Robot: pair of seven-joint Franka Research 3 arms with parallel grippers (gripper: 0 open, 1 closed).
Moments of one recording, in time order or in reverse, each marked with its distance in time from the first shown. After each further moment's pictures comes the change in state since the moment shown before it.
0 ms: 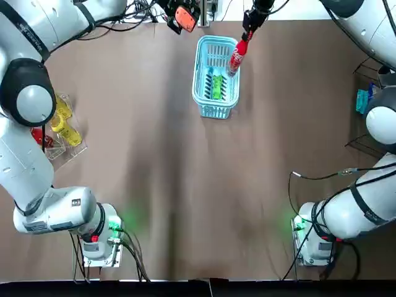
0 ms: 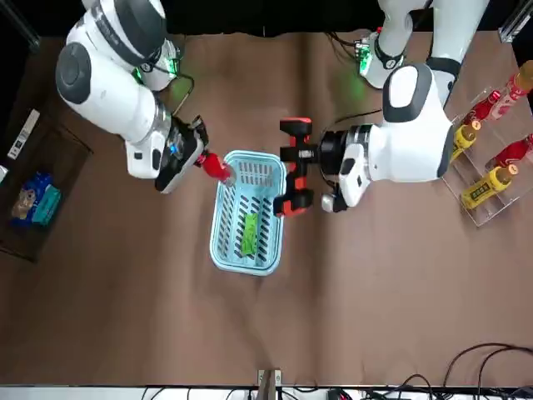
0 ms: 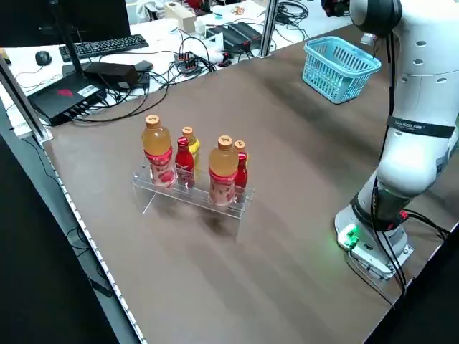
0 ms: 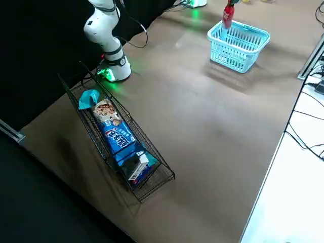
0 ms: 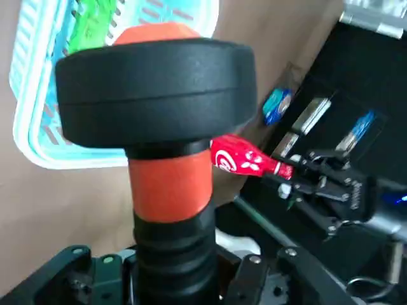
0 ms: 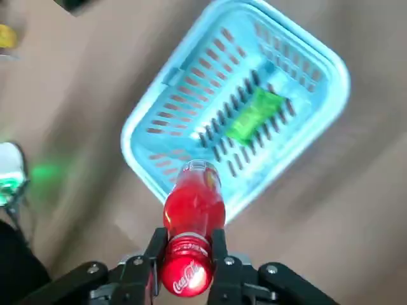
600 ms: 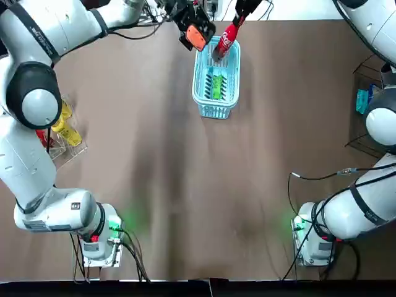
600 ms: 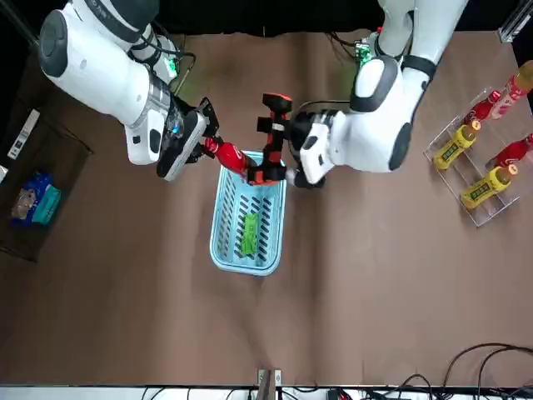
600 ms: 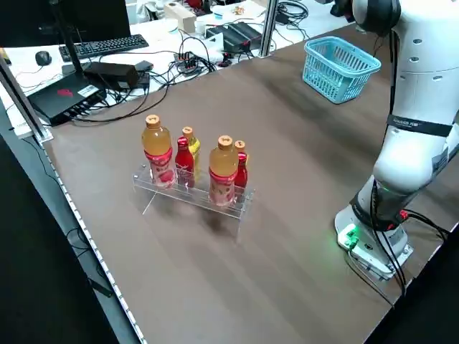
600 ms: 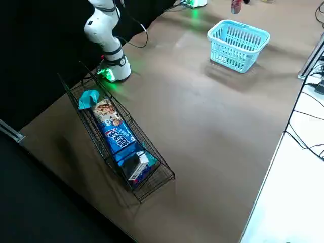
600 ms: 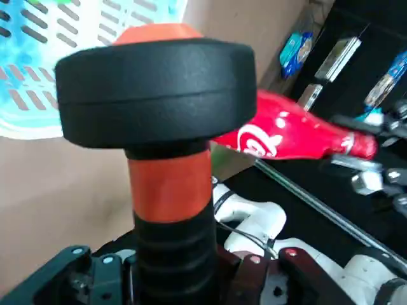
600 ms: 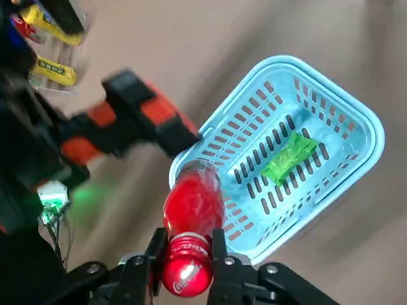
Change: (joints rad) left arm -0.110 0.025 -0.004 -0.005 0.000 -0.035 0.056; right arm 0.005 0.000 0.009 0.069 0.119 0.047 -0.028
